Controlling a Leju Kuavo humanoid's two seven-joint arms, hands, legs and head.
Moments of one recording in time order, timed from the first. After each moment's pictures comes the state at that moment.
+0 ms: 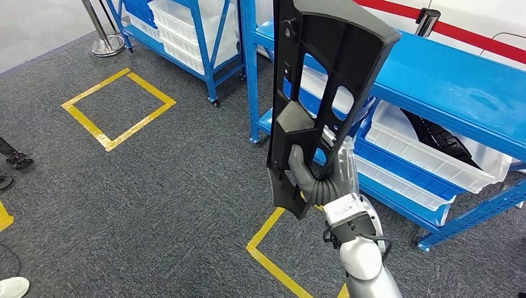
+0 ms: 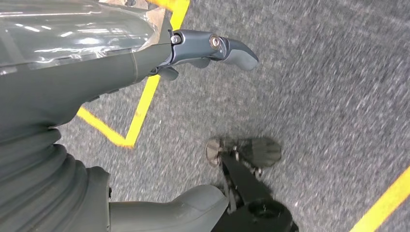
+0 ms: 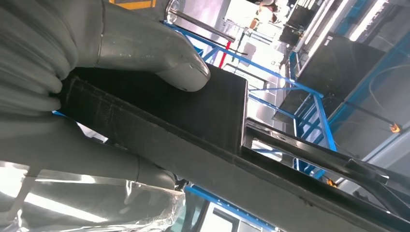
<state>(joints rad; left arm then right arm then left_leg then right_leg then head) -0.10 -0.06 0.28 -0.21 -0.33 0.08 -0.31 -0.21 0.05 0.37 -1.86 0.39 -0.12 -0.33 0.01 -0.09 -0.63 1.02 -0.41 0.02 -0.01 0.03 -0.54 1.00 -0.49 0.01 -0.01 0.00</state>
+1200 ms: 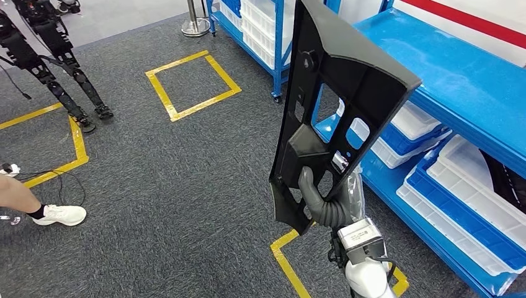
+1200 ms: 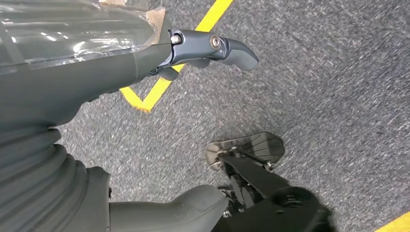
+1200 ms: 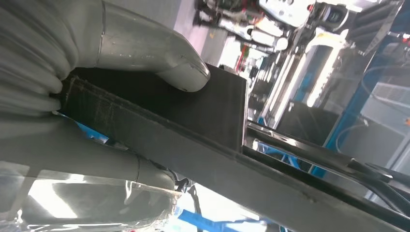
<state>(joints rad) -0.09 -0.04 0.27 -0.21 -0.39 0.05 -0.32 -0.08 0.02 0.35 -1.88 0.34 -0.14 -0.41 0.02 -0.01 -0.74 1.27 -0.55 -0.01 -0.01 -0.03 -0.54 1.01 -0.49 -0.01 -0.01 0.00</state>
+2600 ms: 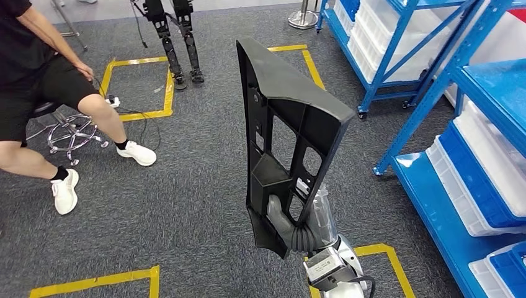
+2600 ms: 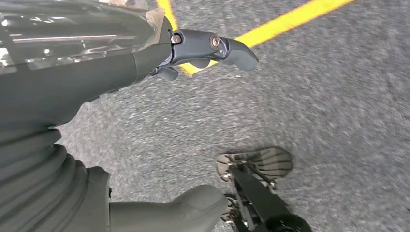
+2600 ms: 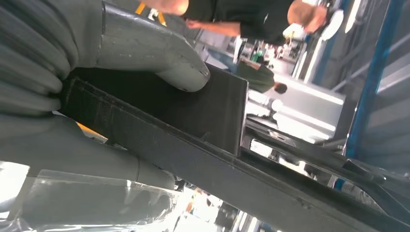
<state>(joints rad) -0.06 0.01 0.33 -0.21 -0.37 0.02 -0.32 0.00 0.08 0.44 -1.84 0.40 -0.11 -0.47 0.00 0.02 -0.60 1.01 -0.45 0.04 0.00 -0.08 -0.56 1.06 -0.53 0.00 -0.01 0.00</state>
